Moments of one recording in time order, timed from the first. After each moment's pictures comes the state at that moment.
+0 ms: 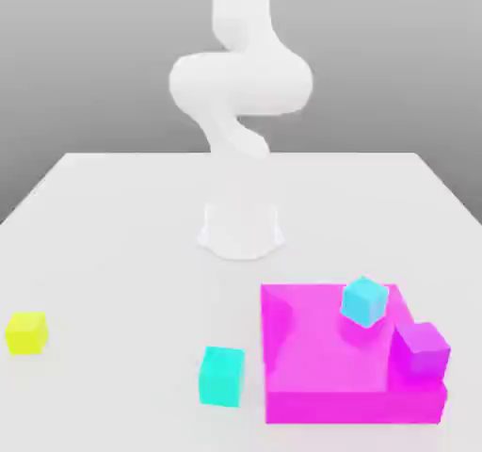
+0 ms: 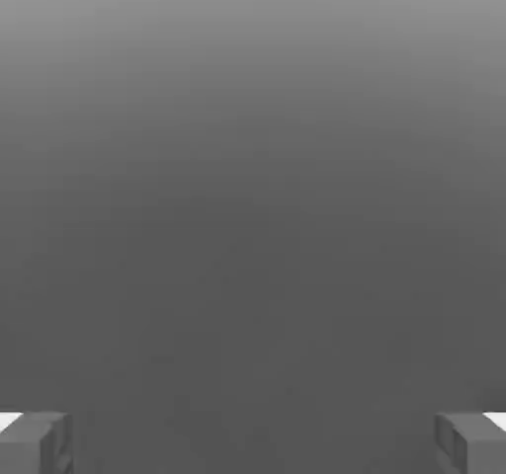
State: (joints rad) arm 0.04 -0.74 -0.05 -2.33 0.01 2.33 0.69
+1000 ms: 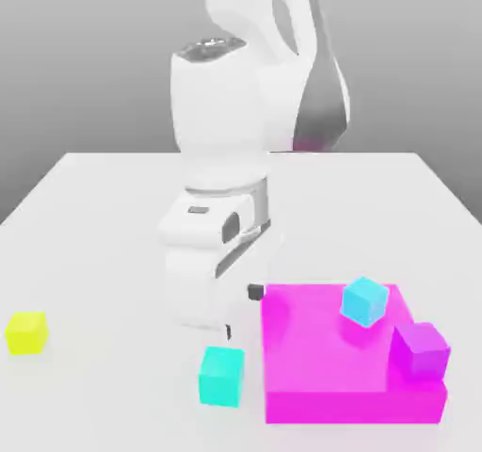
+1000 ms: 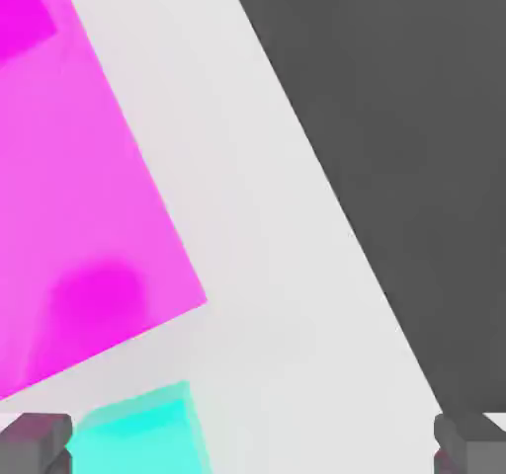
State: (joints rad) arm 0.38 -0.02 -0.41 -2.68 0.15 2.74 -0.63
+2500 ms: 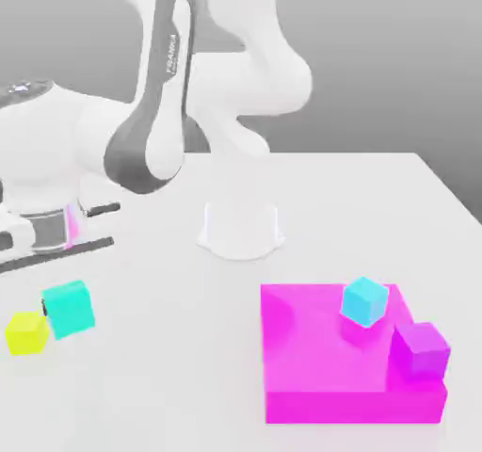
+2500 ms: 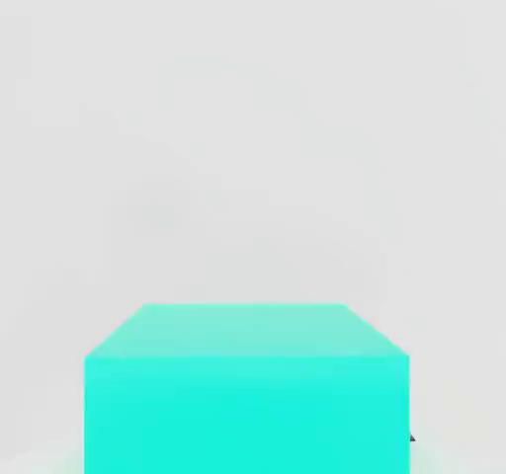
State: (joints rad) arm -0.06 0.07 -0.67 -2.59 0.09 2.64 -0.21
